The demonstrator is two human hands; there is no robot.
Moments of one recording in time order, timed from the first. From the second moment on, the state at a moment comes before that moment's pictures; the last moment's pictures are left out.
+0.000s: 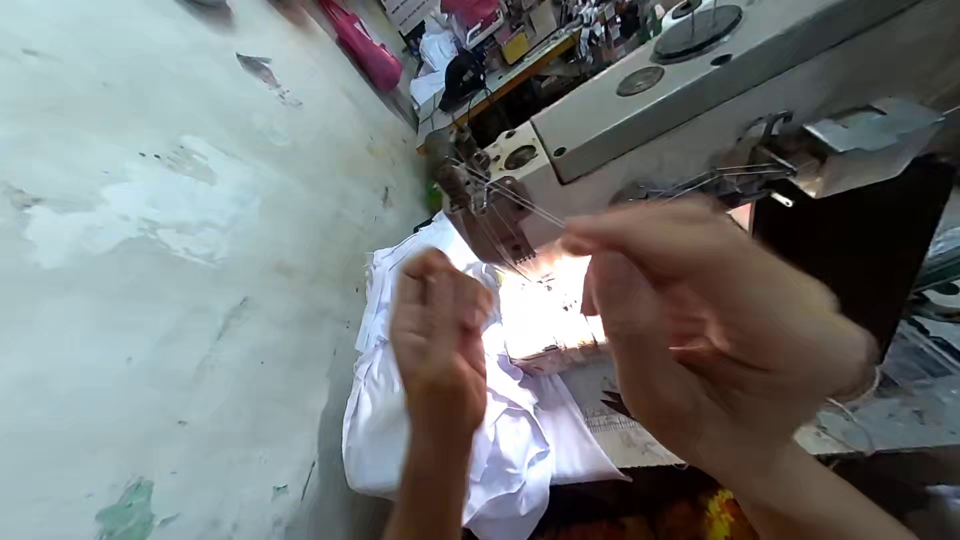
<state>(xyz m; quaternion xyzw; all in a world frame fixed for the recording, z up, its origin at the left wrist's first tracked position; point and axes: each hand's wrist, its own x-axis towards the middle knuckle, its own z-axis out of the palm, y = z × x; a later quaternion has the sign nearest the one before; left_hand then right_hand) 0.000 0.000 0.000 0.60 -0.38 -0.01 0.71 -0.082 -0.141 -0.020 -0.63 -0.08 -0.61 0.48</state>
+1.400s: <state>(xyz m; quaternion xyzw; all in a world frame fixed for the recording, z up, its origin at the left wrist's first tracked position) 0.087 -0.030 0.081 0.79 -0.50 0.22 0.29 -0.150 -0.078 -0.193 -0.82 0.03 -0.44 0.37</state>
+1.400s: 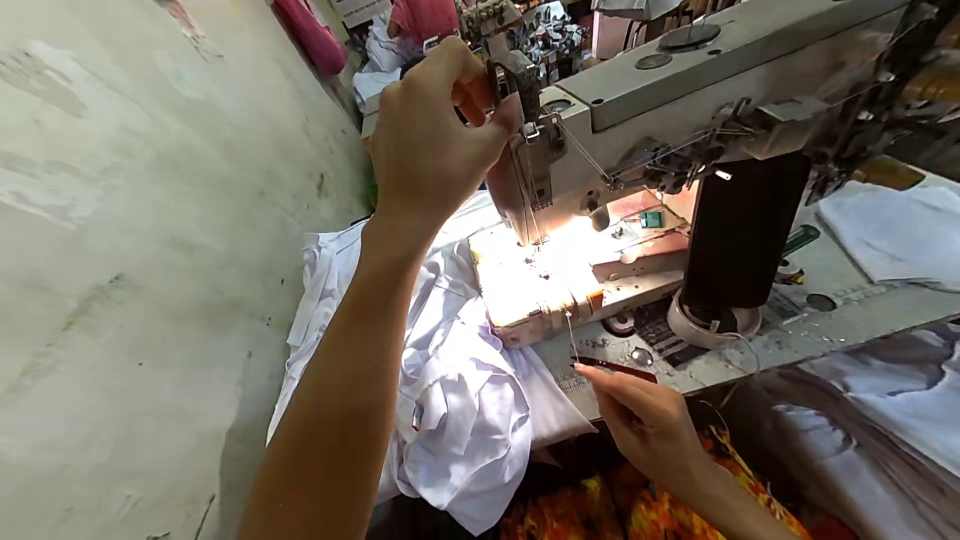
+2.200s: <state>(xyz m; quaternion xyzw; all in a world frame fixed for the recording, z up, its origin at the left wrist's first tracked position) -0.098 0.043 -0.137 0.74 -0.52 0.06 0.43 -0.195 -0.096 -0.179 -0.78 0.06 -0.34 0.53</state>
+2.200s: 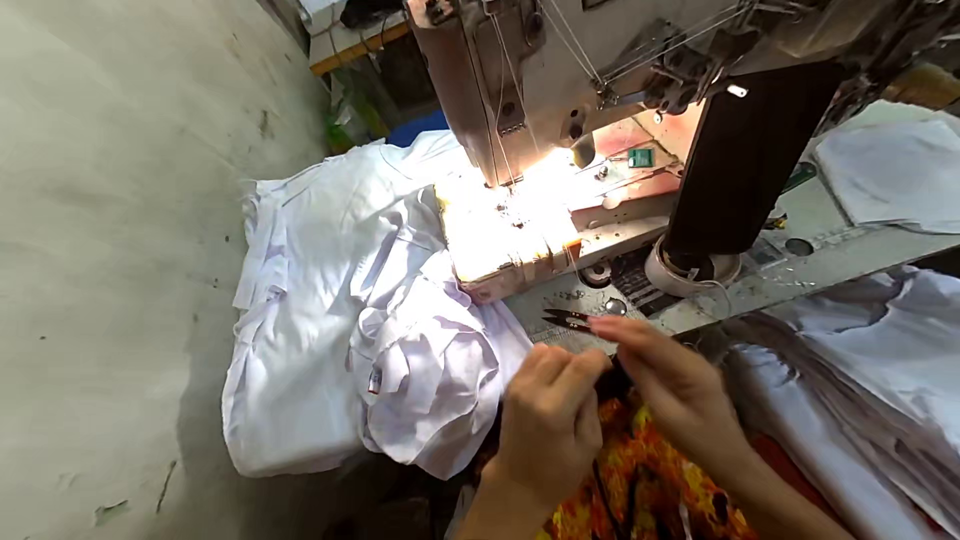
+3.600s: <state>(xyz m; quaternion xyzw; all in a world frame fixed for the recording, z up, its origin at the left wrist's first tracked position) 0.031 -0.030 -0.011 0.75 -0.41 0.42 0.32 -0.124 -0.129 -0.191 -0.85 0.13 -0.36 0.36</state>
